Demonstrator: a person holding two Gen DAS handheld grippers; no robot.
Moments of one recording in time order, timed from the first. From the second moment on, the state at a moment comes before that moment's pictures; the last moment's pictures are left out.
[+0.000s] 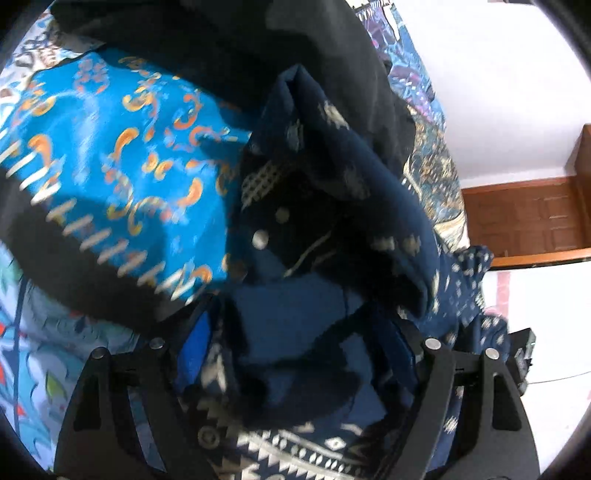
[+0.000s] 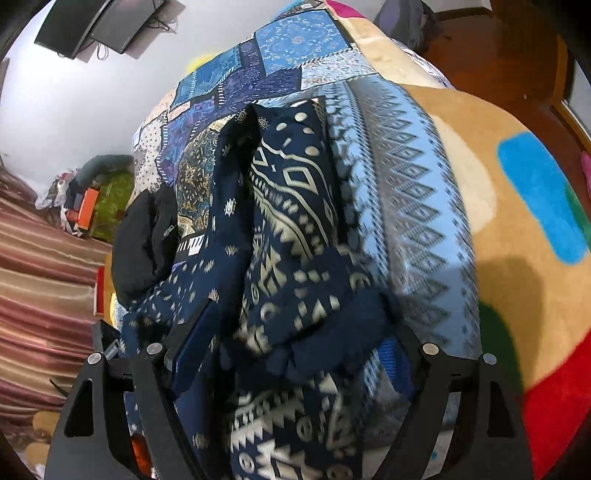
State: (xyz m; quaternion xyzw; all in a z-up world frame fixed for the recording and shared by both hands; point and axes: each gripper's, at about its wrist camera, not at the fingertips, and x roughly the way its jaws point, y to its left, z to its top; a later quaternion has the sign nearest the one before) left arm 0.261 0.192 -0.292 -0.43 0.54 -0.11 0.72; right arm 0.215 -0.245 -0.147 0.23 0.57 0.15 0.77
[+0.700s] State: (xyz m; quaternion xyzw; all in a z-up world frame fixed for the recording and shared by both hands) left arm 0.258 0.144 -0.157 -0.25 0.47 -0.10 0.84; right arm 0.208 -0.214 -0.063 0.22 0.50 0.20 0.81
